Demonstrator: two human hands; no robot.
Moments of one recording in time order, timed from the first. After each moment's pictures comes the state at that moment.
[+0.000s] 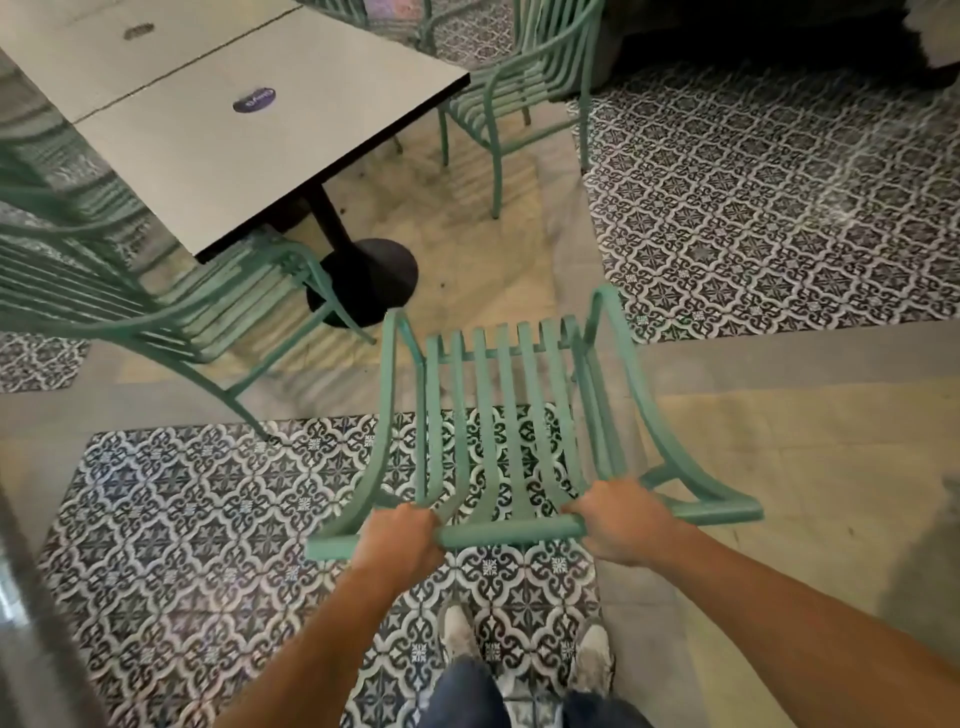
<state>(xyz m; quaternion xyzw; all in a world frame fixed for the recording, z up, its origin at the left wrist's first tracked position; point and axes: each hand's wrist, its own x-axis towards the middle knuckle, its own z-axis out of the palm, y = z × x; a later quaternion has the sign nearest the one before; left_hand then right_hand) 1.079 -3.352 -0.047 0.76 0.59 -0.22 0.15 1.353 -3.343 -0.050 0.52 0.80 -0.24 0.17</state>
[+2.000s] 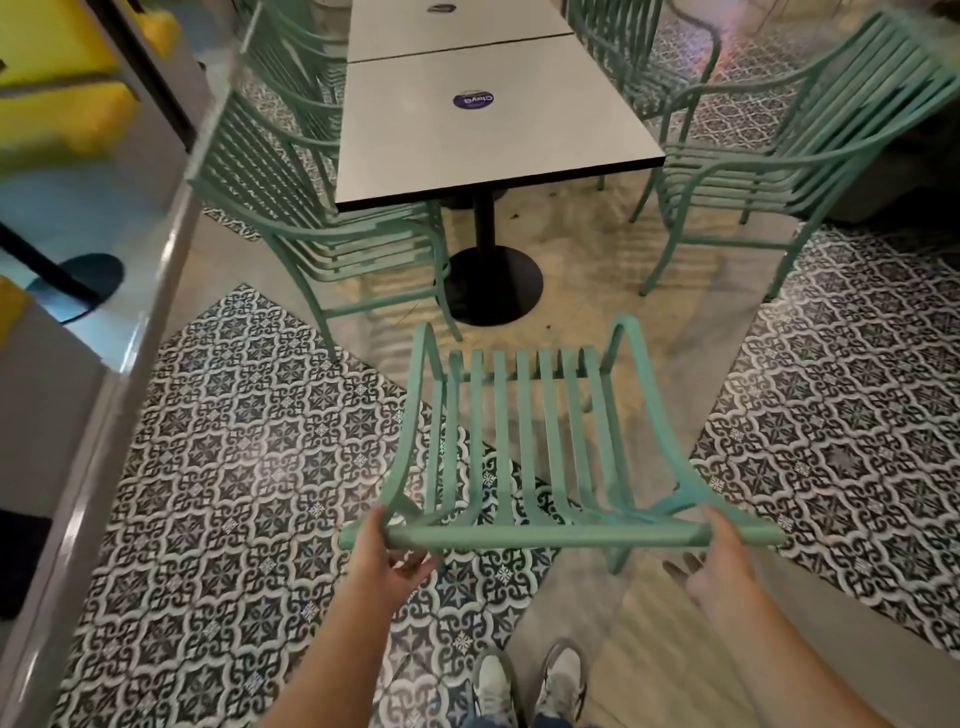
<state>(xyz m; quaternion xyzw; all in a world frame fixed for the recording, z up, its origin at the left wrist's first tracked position) 1.272 -3.287 -0.039 -0.34 0.55 0.60 0.47 1.558 -3.098 -0.063 0.70 0.06 -0.63 -0.32</state>
